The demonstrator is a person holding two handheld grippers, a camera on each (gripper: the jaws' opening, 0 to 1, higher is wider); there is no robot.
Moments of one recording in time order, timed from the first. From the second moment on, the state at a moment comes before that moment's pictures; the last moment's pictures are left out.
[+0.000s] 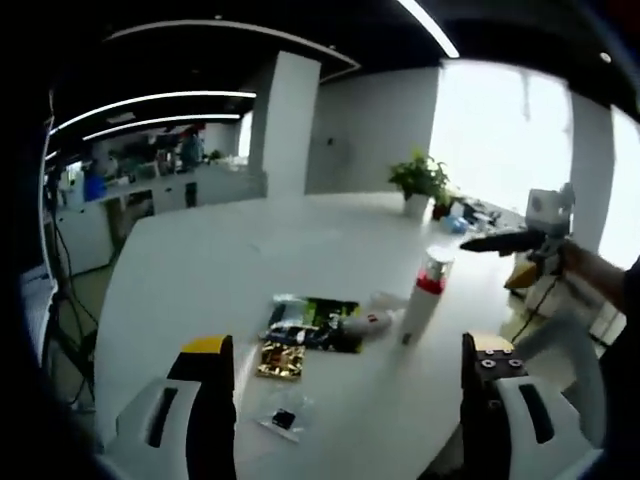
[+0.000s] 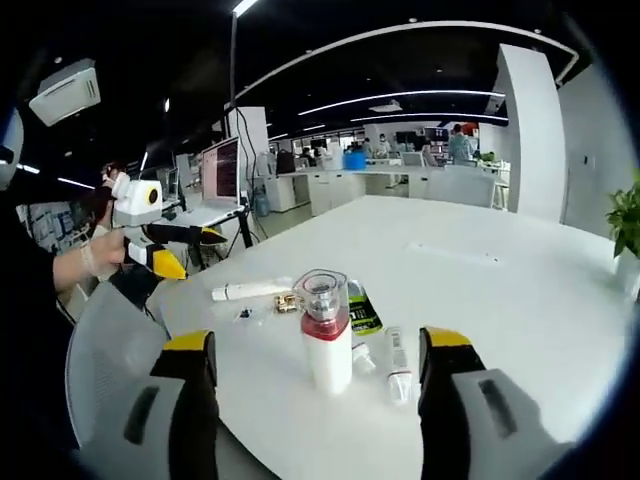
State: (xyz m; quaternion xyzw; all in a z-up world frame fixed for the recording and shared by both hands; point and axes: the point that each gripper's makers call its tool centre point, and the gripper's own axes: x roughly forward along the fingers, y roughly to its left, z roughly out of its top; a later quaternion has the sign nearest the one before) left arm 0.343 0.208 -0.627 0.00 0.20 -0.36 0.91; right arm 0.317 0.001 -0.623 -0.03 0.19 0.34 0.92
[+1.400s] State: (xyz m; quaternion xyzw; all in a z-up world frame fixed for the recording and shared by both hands) left arm 0.320 0.245 -0.637 0.01 0.22 -0.32 0.92; right arm 0.279 0.016 -0.648 -0.05 0.24 0.32 0.91
